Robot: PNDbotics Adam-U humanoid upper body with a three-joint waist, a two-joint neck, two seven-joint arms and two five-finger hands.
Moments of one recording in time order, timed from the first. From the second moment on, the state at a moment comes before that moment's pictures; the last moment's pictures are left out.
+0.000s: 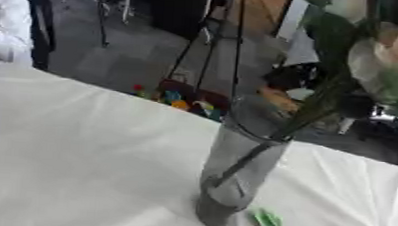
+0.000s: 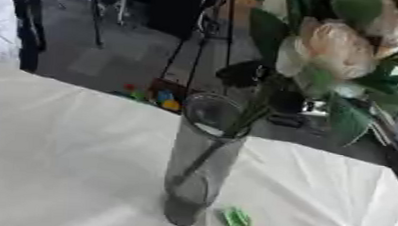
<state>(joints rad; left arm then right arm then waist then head) -0.73 0.11 -0.12 -1.99 0.26 -0.34 0.14 -0.78 -1.01 0.01 -1.65 -0.32 -0.26 0.89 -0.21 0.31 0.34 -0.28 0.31</state>
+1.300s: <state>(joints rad) -0.72 0.11 -0.13 -1.99 0.26 -0.33 0.13 -0.79 -1.03 0.09 -1.59 -0.37 -0.26 0.89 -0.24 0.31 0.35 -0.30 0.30</state>
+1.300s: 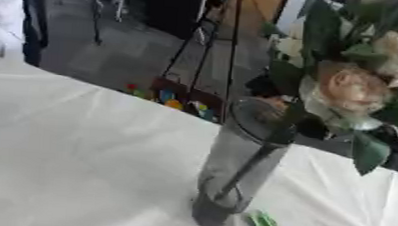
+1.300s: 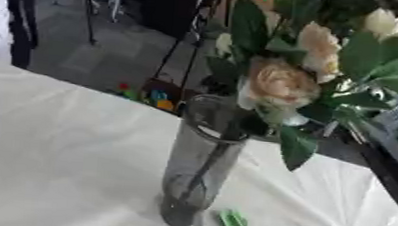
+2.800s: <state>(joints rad) -0.71 0.11 -0.13 -1.99 0.26 -0.33 0.13 -0.75 -1.08 0.08 -1.56 -0.45 -0.28 0.87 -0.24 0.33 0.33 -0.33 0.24</state>
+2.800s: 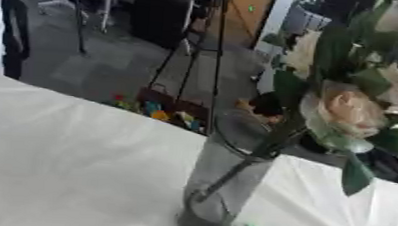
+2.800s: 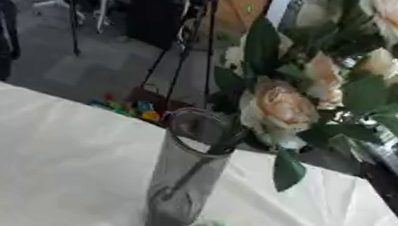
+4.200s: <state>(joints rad) -0.71 0.12 -0.13 -1.99 0.24 -0.33 0.13 -0.73 -1.11 0.01 -1.49 -0.57 -0.24 0.90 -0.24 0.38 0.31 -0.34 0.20</state>
